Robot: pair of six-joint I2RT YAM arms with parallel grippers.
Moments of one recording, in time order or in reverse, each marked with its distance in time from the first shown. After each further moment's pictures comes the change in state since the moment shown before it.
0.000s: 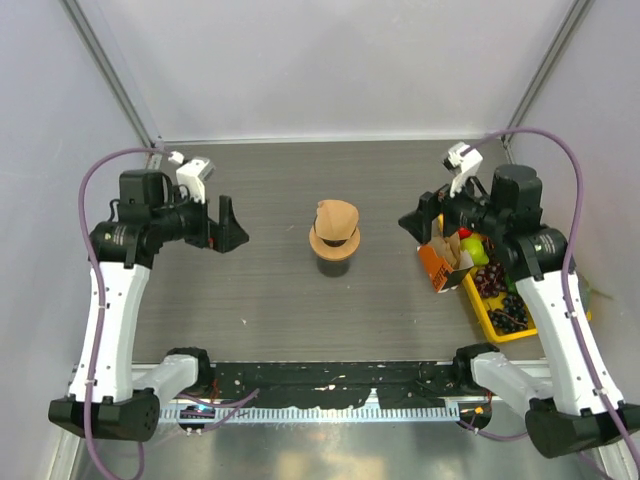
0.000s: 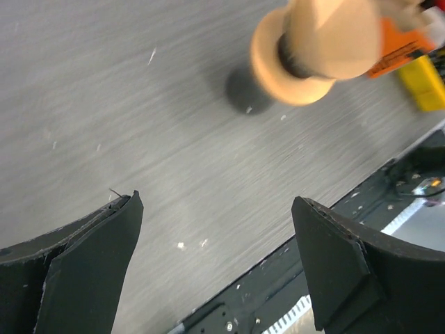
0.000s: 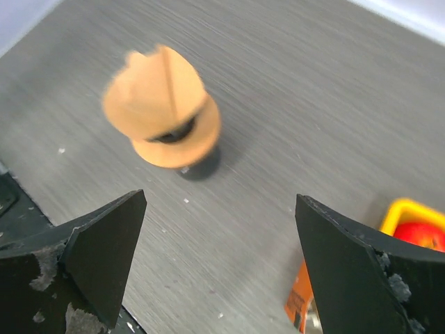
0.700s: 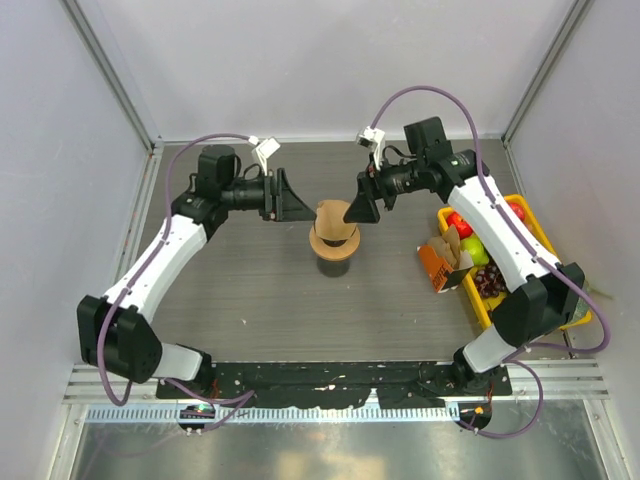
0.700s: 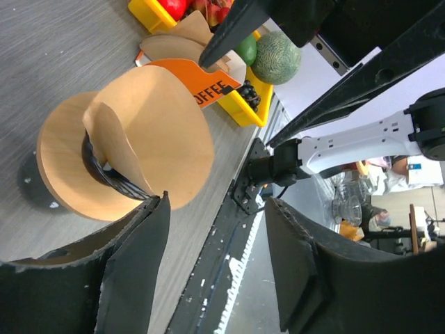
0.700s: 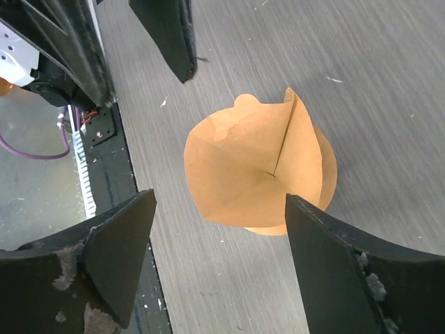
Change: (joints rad) left arm -0.272 0.334 -0.176 0.769 0.367 -0.569; right arm 0.188 0.586 0.329 -0.129 -0.316 -0.146
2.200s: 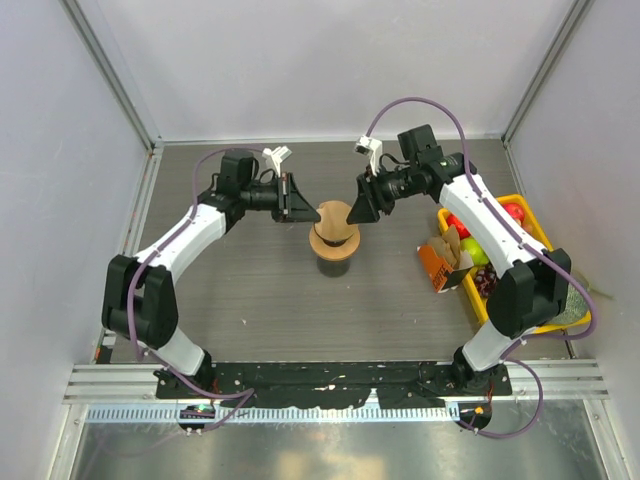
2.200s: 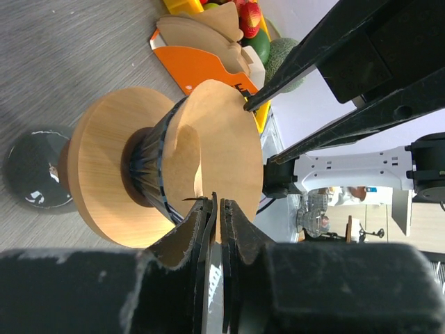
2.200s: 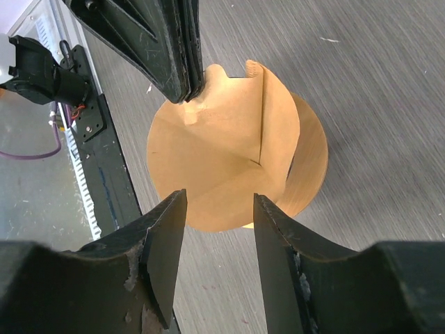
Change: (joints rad) left arm -0.006 0.173 -0.016 0.098 0.010 -0.132; right arm -0.019 0.045 -0.053 0.020 0.032 0.022
